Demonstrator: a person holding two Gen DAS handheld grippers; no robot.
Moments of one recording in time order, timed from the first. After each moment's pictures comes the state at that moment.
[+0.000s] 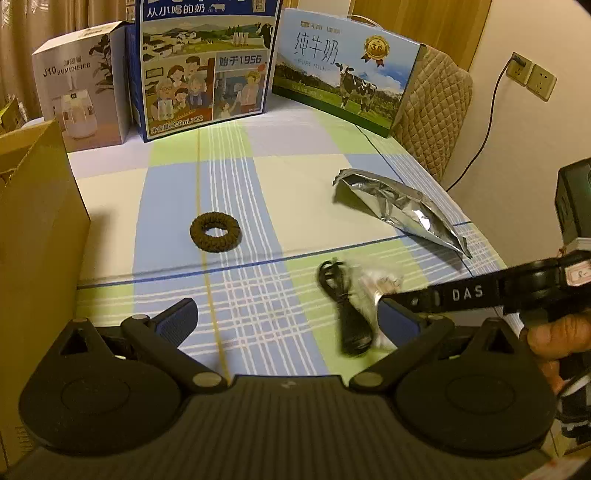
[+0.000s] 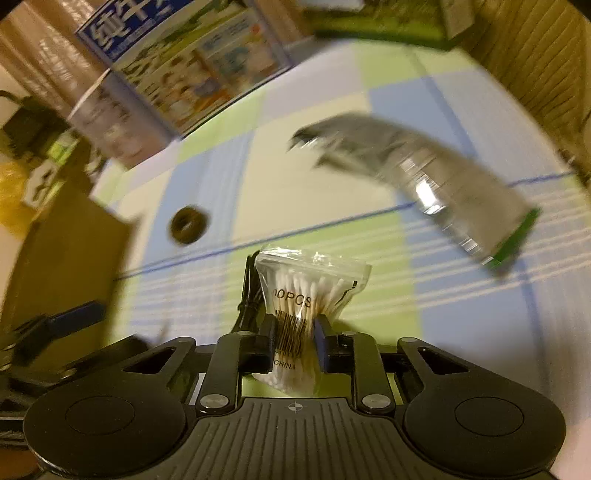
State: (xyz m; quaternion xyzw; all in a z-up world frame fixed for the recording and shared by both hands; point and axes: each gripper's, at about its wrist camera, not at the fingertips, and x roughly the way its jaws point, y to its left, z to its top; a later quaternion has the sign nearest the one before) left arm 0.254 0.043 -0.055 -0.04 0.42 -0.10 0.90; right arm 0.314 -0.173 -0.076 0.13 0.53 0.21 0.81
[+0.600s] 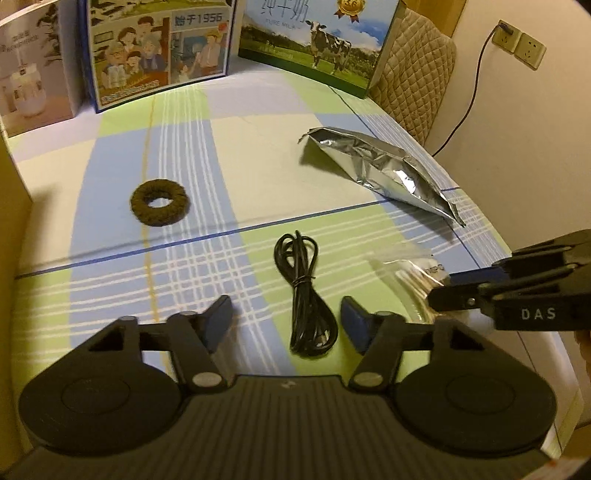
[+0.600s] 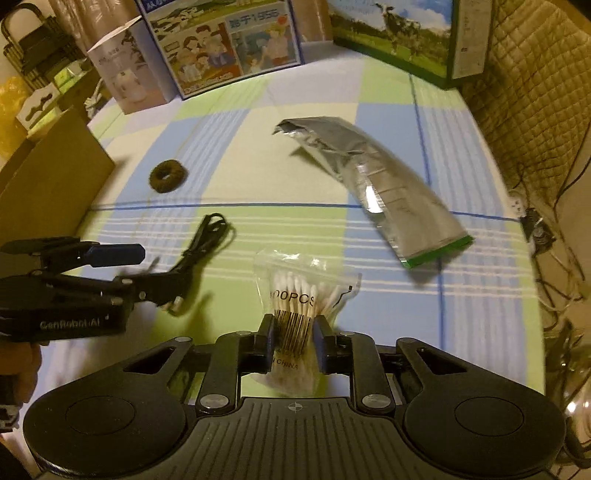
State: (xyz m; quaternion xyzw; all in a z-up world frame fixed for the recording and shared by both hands) left arm 0.274 0.011 -0.093 -0.03 0.45 -0.14 0.88; right arm 0.288 -0.198 -0.060 -0.02 0.51 0.21 0.83
